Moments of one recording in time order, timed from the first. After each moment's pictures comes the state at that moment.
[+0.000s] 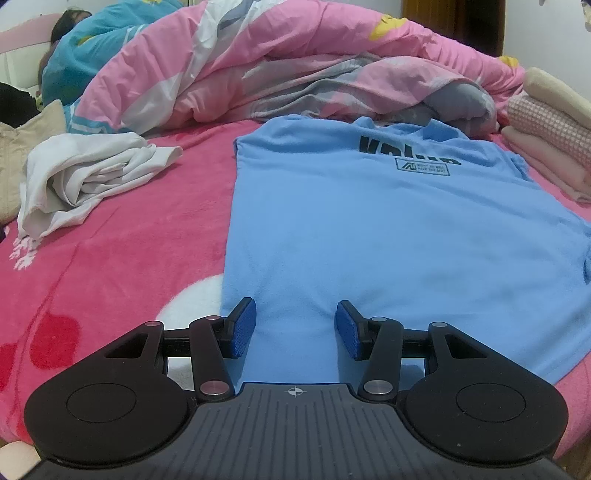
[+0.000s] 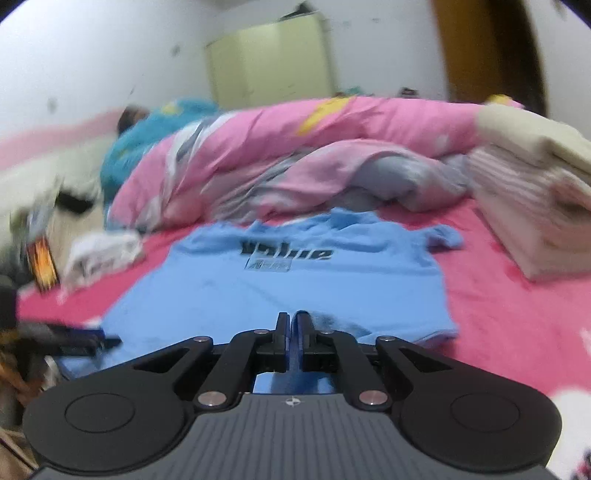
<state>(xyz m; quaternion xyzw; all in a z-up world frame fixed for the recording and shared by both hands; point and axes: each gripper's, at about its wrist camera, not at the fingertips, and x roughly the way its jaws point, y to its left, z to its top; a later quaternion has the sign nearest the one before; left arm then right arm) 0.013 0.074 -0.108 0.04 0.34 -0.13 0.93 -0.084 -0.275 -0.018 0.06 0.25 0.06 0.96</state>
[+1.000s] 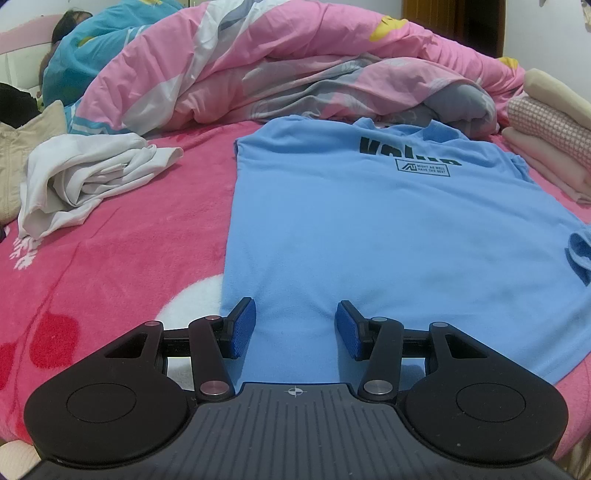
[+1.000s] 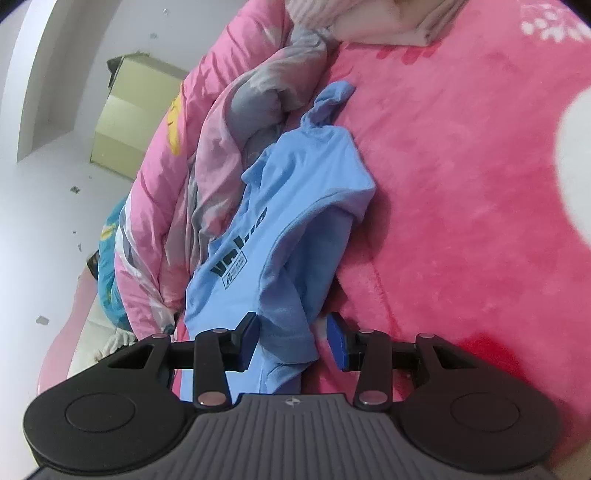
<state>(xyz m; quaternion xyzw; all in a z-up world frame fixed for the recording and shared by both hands) 0.014 0.075 -0.109 0.04 0.34 -0.13 0.93 -0.083 -0.389 -0.095 0.49 0.28 0.04 0.82</state>
